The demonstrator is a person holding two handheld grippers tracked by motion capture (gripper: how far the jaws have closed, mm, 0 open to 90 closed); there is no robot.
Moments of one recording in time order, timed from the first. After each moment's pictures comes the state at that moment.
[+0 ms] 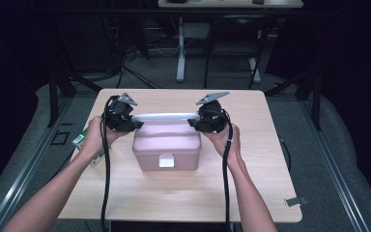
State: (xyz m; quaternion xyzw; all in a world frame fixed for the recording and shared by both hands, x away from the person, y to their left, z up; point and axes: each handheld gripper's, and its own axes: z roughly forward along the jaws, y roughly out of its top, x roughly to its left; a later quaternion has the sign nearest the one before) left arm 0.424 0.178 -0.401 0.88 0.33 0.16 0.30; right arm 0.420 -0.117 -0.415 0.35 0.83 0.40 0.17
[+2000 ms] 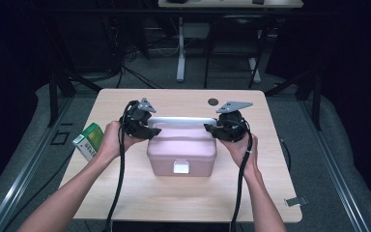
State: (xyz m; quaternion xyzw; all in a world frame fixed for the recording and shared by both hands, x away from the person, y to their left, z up) left arm 0.407 0.134 -0.404 0.89 0.29 0.18 0.31; right arm 0.390 -0.163 -0.419 0.36 0.81 0.42 0.20
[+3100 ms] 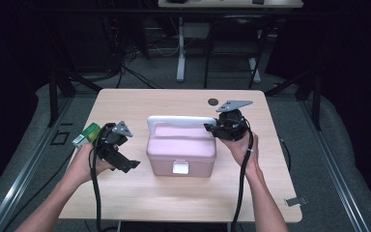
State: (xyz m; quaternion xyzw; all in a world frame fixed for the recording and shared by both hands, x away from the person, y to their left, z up) left arm 0.350 0.193 -0.421 0.92 0.29 0.11 0.25; right arm 0.393 -0.164 -0.416 0.35 0.81 0.42 0.19
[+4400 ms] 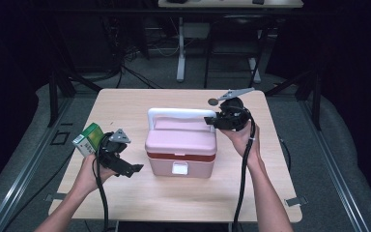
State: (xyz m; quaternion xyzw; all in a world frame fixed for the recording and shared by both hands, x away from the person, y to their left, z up) left arm 0.350 0.198 -0.457 0.89 0.32 0.11 0.31; right arm 0.413 -0.168 -0.397 0.37 0.82 0.42 0.14
